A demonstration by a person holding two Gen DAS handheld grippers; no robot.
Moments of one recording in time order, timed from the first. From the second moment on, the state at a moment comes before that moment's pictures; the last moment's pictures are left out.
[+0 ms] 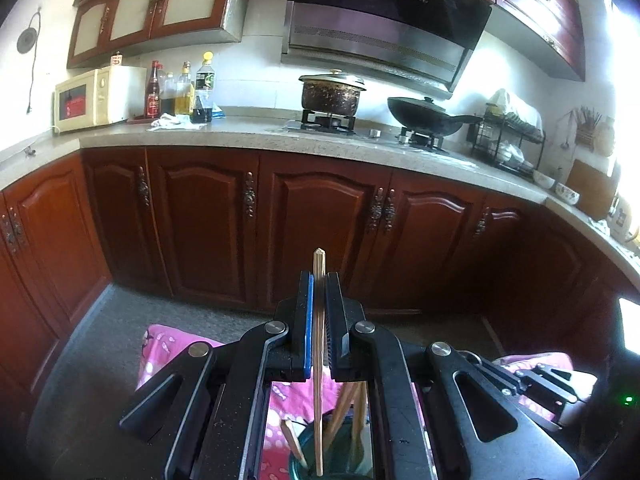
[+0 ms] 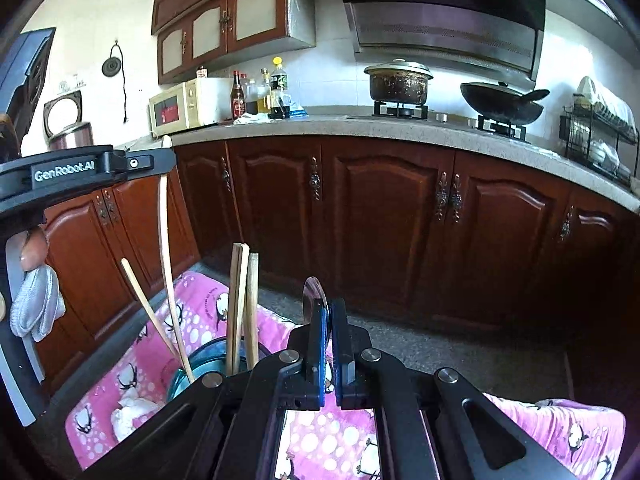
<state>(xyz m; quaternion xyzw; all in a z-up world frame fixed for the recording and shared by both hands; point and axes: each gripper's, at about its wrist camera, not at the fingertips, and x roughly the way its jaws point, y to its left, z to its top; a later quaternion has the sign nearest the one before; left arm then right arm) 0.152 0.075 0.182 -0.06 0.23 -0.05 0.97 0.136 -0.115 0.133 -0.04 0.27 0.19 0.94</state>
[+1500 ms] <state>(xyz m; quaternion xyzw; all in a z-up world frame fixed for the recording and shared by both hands) 0.131 0.062 0.144 -0.04 0.28 -0.05 0.96 0.124 -0.114 0.101 0.03 0.32 0.24 0.92</state>
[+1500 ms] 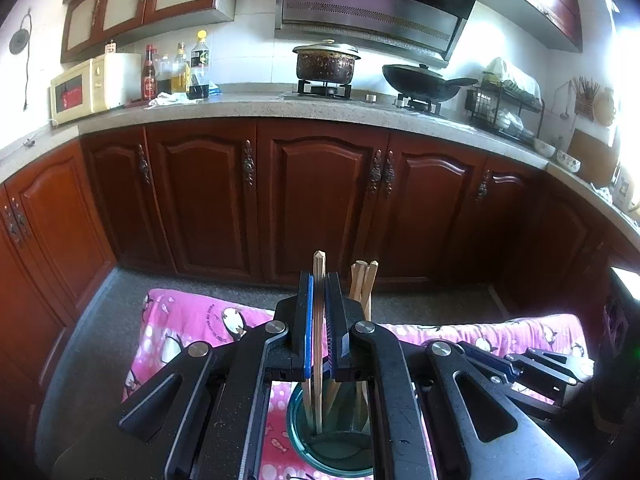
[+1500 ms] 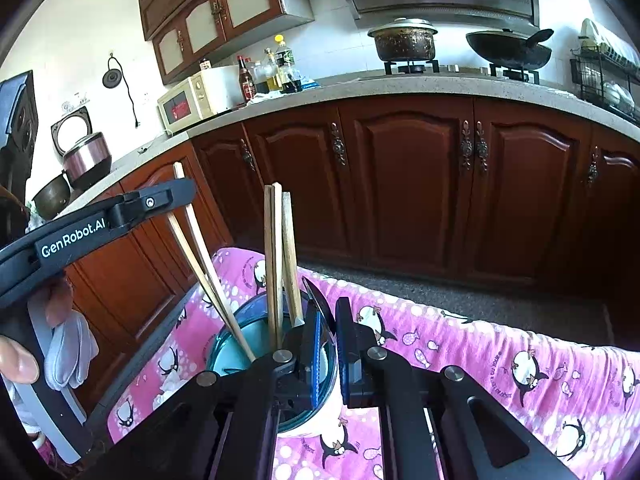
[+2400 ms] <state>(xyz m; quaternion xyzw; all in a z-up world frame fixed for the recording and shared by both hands) 0.130 0.070 0.151 -0.06 0.30 -0.08 0.95 0.115 -0.117 0.097 0.03 0.34 0.26 0.90</state>
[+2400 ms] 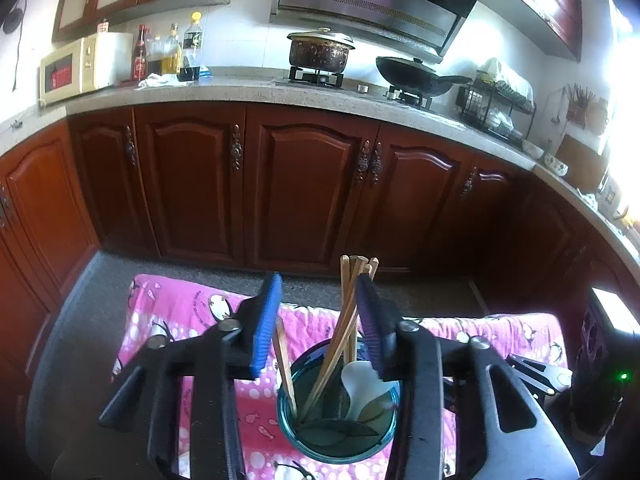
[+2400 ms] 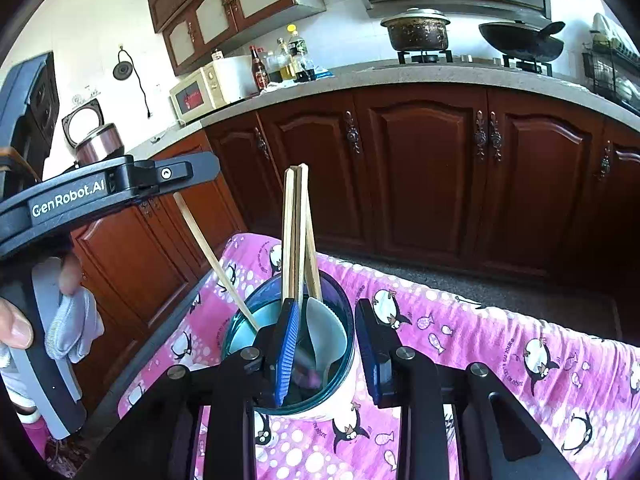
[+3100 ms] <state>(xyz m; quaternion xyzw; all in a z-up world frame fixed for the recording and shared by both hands) 0.084 0.061 0.162 -0.04 0.29 -0.07 0.95 0.082 -0.133 0.103 0.04 0.33 0.25 0.91</state>
